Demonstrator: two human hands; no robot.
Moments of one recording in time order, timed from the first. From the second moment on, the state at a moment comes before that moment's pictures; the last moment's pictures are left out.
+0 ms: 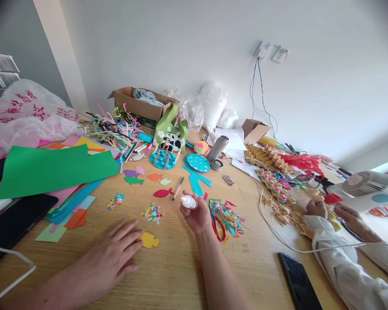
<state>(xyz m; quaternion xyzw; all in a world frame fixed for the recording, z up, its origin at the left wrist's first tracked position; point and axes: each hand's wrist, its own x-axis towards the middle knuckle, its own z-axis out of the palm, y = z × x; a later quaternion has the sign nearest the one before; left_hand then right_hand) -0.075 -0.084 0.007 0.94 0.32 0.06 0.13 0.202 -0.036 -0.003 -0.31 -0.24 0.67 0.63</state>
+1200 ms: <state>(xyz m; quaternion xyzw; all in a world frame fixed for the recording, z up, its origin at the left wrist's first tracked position) -0.080 -0.089 -0.014 0.93 0.35 0.09 0.02 0.212 -0.022 -0.025 -0.66 -0.40 0.27 0.58</state>
